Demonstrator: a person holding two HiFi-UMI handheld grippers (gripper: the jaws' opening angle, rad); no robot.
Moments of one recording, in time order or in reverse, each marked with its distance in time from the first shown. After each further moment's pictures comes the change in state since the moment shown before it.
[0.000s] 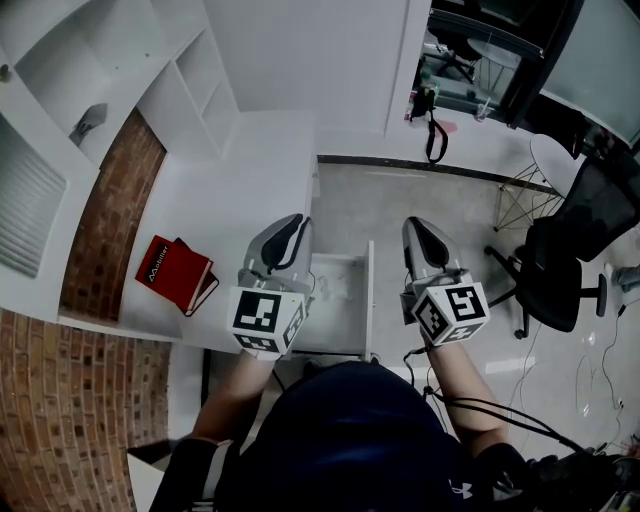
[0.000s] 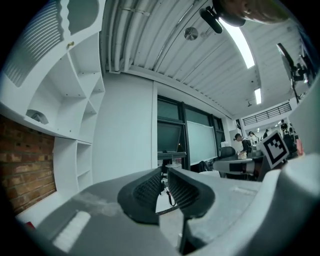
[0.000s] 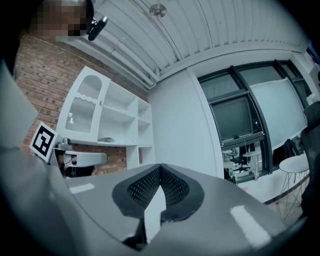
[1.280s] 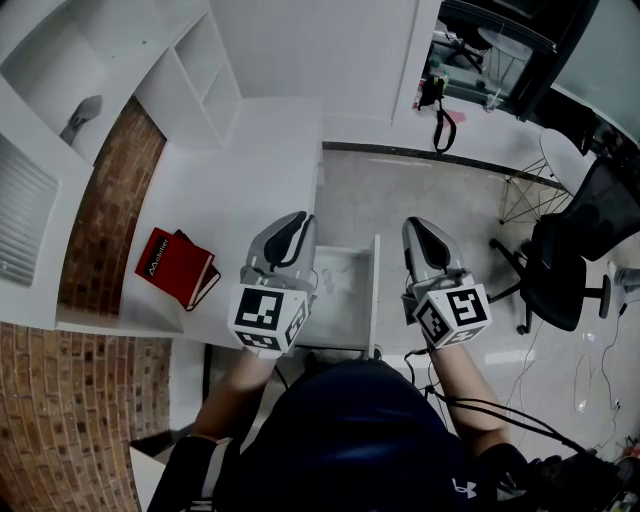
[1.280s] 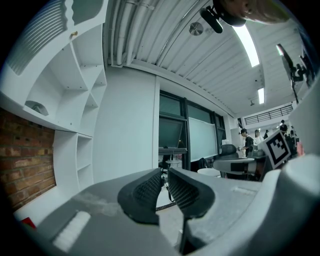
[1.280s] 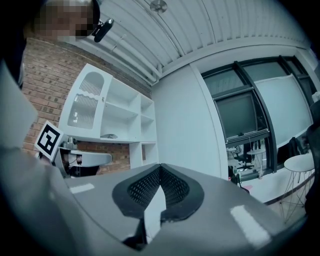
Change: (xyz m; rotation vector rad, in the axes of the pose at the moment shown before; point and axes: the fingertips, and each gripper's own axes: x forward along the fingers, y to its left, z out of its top) left arm 0.011 0.014 -0.021 -0.031 0.051 0.002; right arm 0.017 0.007 -0.018 -0.007 0.036 0.040
